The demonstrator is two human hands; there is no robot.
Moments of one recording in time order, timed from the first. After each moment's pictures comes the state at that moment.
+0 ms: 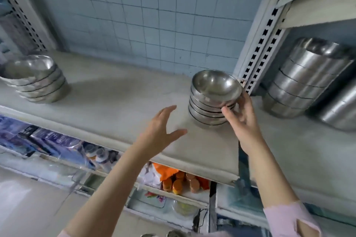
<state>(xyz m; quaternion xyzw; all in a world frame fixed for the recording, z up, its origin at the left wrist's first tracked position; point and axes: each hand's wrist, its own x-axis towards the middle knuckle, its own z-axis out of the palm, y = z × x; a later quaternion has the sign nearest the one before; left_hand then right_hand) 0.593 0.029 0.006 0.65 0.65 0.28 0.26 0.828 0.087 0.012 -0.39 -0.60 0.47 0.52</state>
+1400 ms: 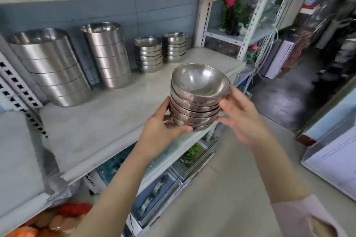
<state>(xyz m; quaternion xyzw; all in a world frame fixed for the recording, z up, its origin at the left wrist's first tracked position) 0.992 -0.079 0.037 0.78 0.22 0.25 0.53 1.164 -0.226 0.061 -0.59 -0.36 0.29 0.66</state>
